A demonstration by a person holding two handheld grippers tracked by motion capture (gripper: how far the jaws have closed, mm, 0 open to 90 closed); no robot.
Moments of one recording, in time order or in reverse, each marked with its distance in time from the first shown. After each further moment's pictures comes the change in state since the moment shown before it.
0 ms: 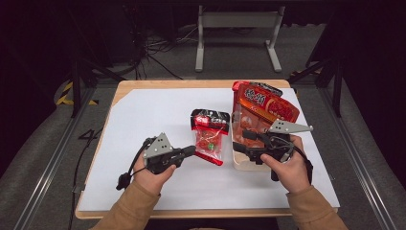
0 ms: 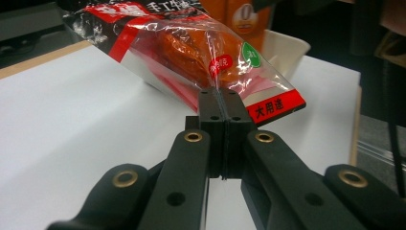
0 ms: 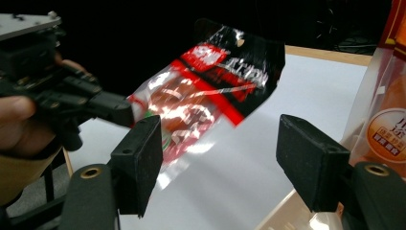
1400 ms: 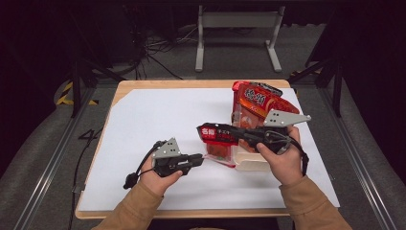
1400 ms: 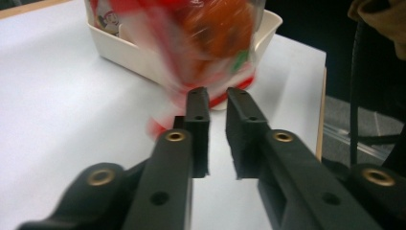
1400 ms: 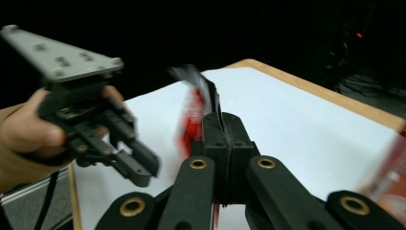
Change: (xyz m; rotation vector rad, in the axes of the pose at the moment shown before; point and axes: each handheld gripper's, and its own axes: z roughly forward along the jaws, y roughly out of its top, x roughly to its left) left arm 0.005 -0.011 0.019 0.079 -0.124 -0.058; right arm 0.021 0.036 0.003 -0.002 0.052 -0.210
